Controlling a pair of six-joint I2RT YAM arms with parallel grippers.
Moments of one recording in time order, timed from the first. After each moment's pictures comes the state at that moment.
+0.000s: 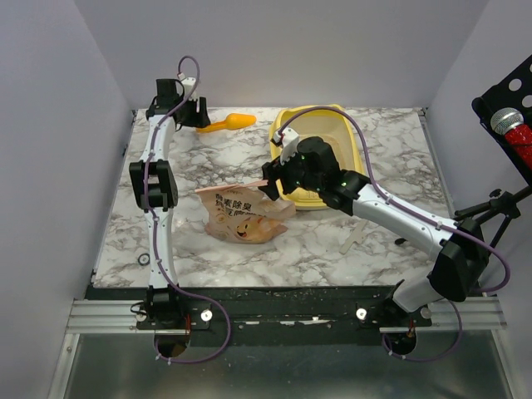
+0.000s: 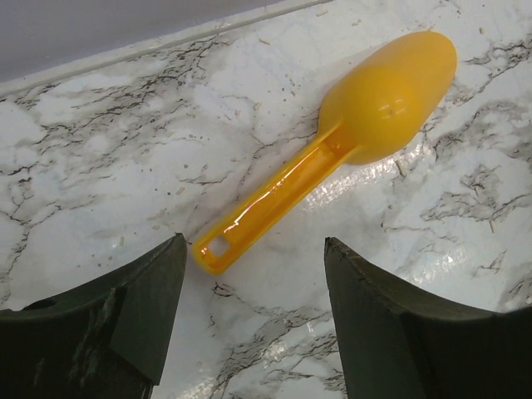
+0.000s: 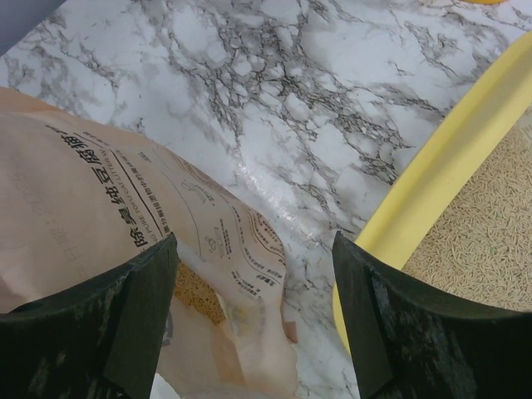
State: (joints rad) left arm 0.08 2.64 2.53 -0.59 0.46 0.13; right arm 0.80 1.51 1.25 -0.18 -0.09 0.07
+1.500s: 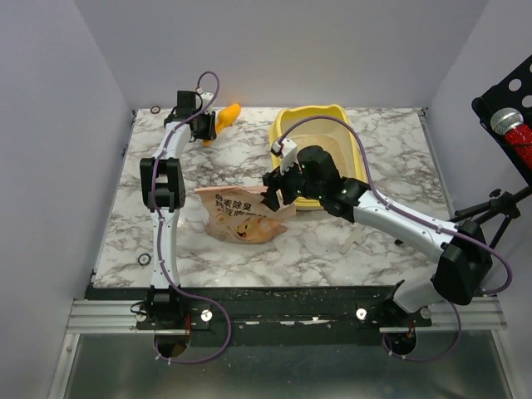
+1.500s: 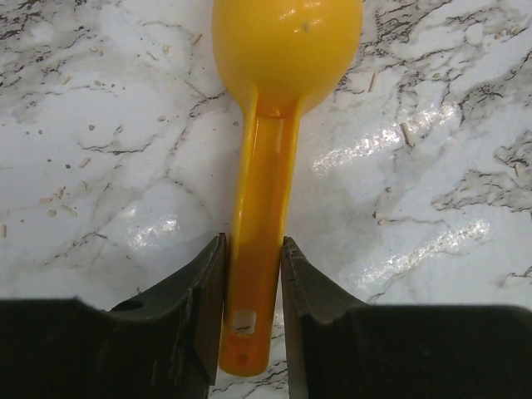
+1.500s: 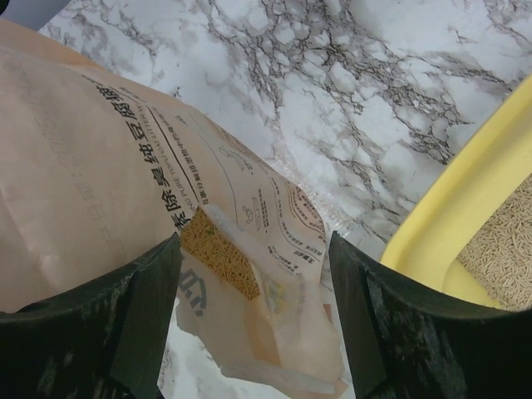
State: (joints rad) left arm -0.01 2.62 2.35 -0.52 0.33 0.13; right arm 0.81 1.49 1.18 -0.16 -0.17 0.12
